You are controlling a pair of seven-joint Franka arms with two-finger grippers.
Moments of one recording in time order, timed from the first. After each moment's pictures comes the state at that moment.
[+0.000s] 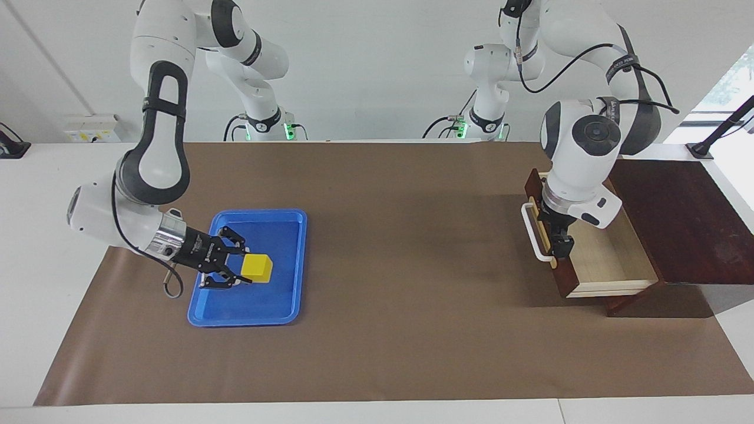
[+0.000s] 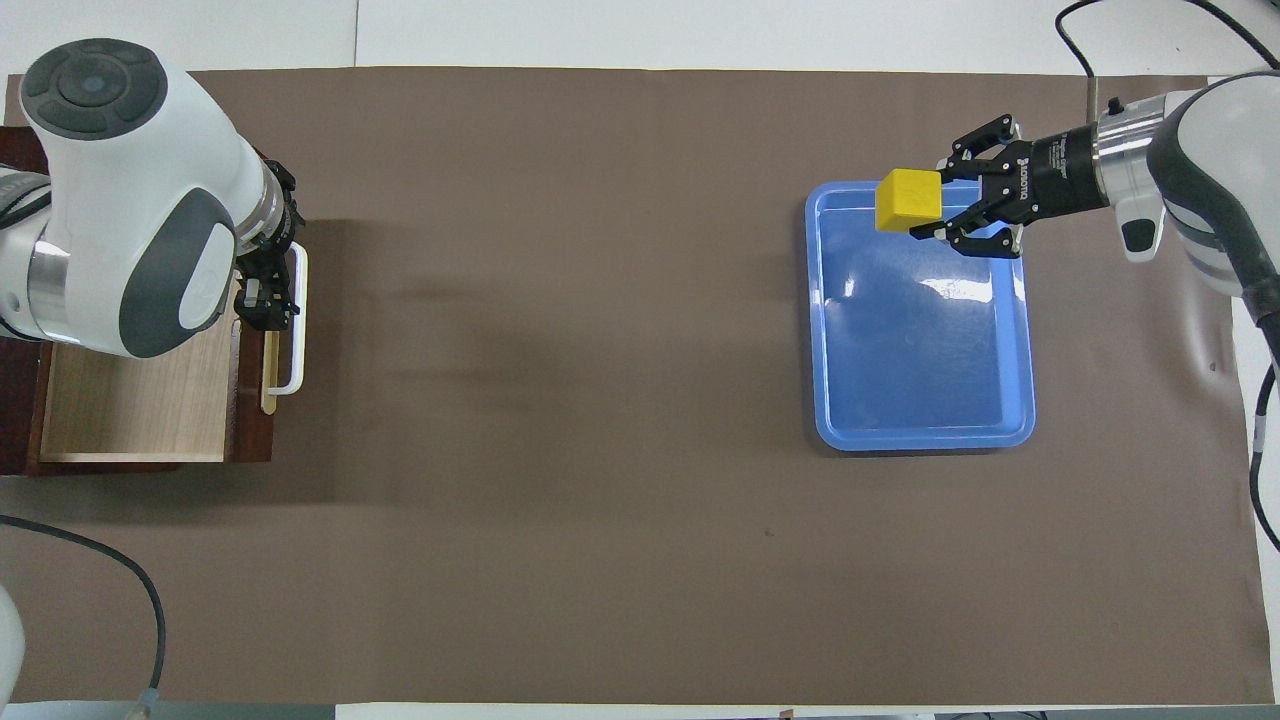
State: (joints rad) left arm -0.15 0.27 -0.04 -1.65 0.19 1.87 -1.71; right arm -0.08 0.48 -0.04 -1.64 0.79 1.91 1.30
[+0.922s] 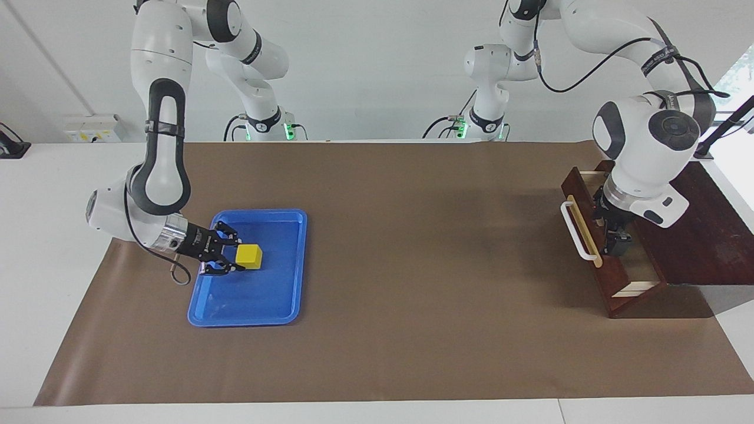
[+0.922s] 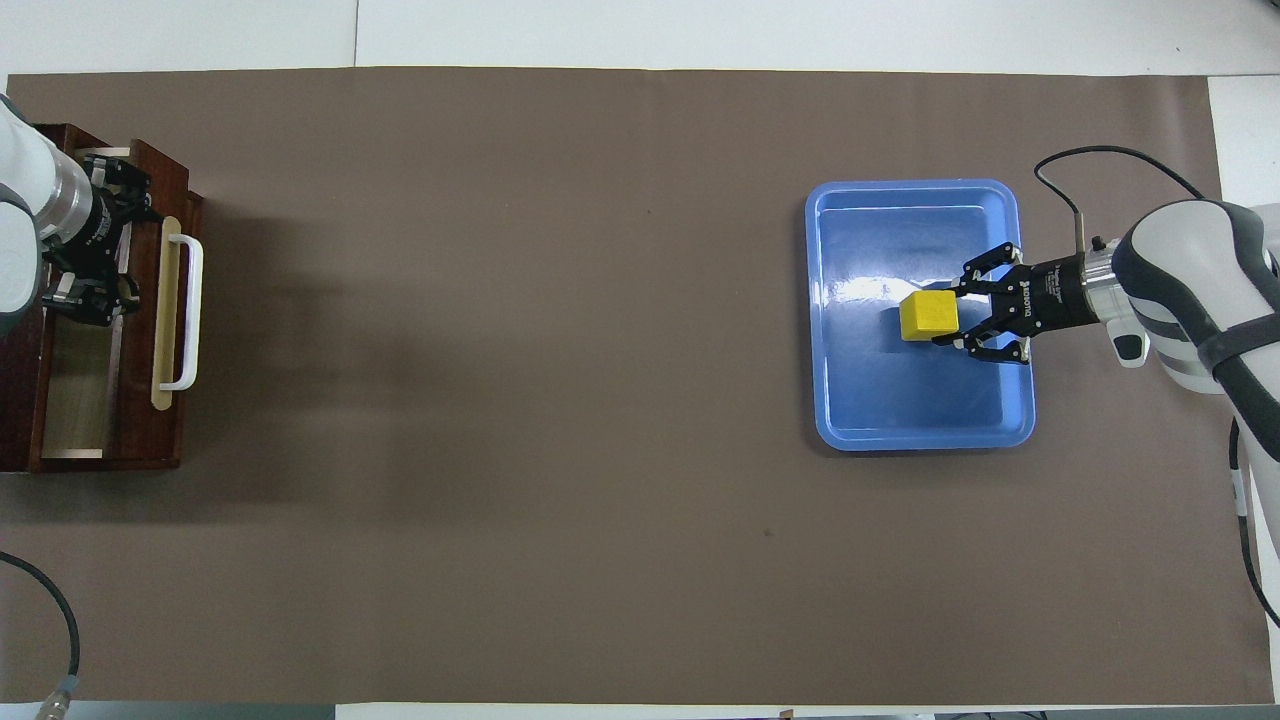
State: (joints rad) left arm -0.12 0.25 0.14 -1.66 0.16 1.91 -1.37; right arm -0.08 0.43 -0.12 -1.88 0.79 1.95 1.05
